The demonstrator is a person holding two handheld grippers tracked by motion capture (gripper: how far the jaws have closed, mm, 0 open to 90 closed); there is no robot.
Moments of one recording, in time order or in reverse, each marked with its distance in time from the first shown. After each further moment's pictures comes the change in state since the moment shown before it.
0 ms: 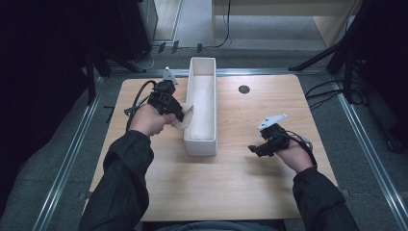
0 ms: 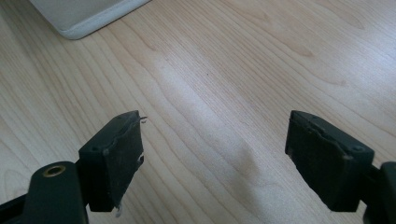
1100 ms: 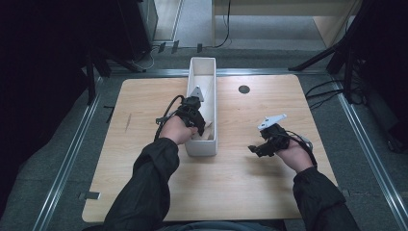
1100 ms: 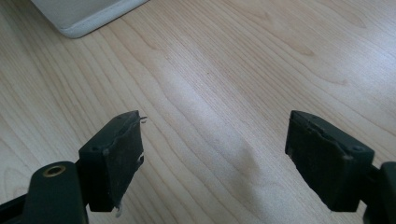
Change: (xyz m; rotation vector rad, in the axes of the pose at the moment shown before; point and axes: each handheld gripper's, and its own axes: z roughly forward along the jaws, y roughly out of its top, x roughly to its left) left arm -0.037 0.011 0.084 0.130 0.046 0.053; right arm 0.000 -0.001 0.000 0.002 0.006 -0.001
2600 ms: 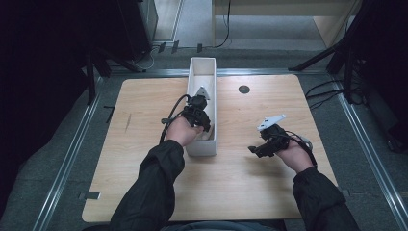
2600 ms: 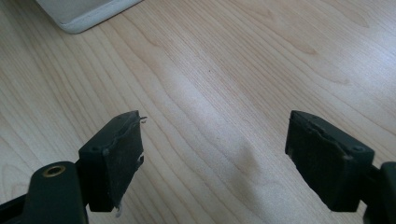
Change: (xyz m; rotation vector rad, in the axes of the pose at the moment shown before) left arm -0.014 0.006 0.009 -0.119 -0.063 0.075; right arm 0.001 0.000 0.001 0.010 -0.001 -0.013
